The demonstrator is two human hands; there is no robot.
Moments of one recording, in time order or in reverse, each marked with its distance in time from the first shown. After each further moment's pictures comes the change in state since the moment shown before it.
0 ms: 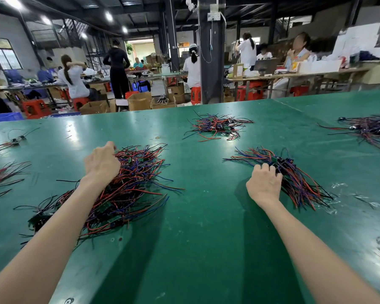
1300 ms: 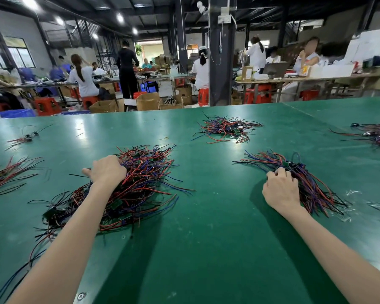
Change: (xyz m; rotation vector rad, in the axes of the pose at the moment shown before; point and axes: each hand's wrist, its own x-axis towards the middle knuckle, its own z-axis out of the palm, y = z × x) left_hand -0.011 -0.012 0.005 0.002 -0.192 -0.318; right_hand -0.005 0.022 -0.005 -0.042 0.000 -0.127
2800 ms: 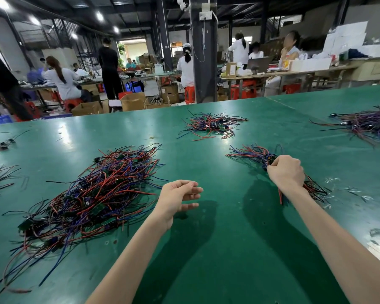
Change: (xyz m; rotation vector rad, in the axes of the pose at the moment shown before) left_hand -0.145 0.091 0.054 -1.347 -0.751 0.170; right_hand 0.019 0.032 -0.033 0.465 0.004 0.426
